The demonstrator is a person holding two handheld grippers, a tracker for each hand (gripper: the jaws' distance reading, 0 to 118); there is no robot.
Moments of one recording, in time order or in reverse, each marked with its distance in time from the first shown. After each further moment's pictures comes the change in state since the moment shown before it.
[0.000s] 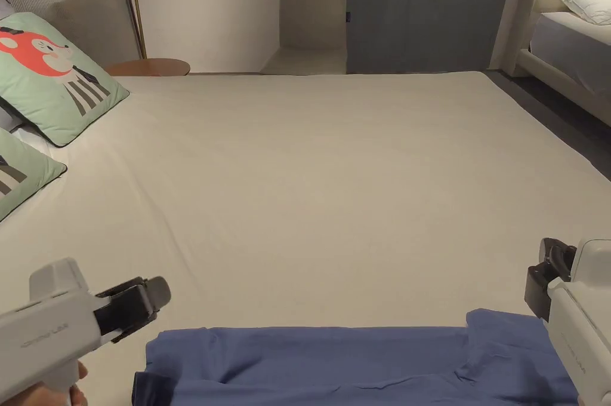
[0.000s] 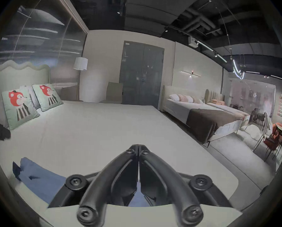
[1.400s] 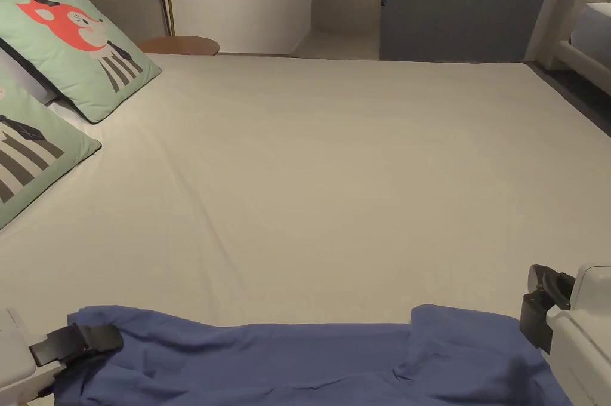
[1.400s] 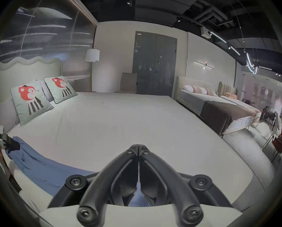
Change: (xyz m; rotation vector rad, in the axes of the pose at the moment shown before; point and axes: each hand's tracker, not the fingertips) left arm -0.099 0.013 0.035 -0.059 0.096 0.314; right arm -0.066 -0.014 -0.011 -0.095 0.161 0.008
